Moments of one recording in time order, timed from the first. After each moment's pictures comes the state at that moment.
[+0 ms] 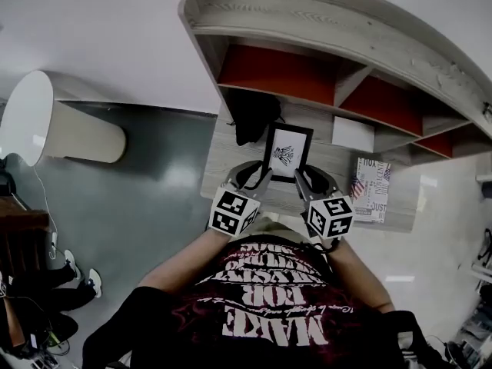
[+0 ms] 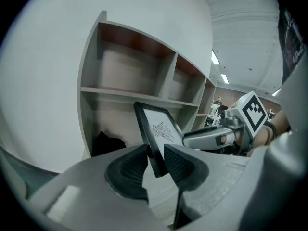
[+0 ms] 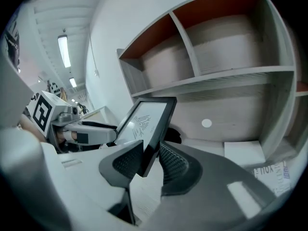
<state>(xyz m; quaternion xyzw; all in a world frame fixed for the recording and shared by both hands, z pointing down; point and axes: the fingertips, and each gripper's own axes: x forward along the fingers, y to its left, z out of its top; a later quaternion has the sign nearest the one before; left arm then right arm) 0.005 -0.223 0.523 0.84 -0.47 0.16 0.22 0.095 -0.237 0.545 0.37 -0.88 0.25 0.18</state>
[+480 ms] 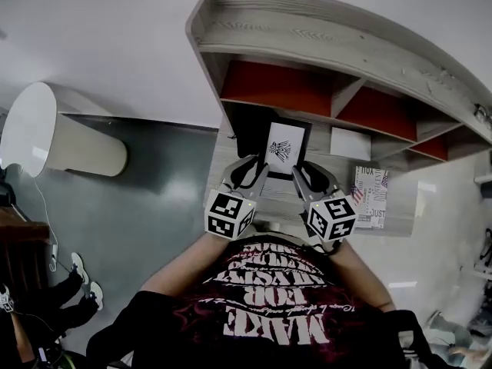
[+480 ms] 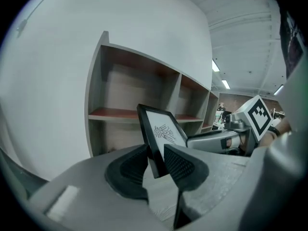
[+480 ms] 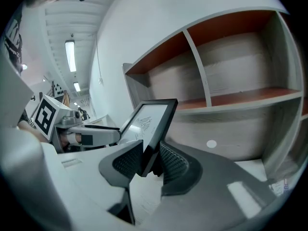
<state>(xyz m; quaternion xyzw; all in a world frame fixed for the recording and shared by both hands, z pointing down) -0.020 -0.250 0.465 0.84 -0.50 0.12 0.18 0.072 -0.260 0.484 0.37 -0.89 0.21 0.14</state>
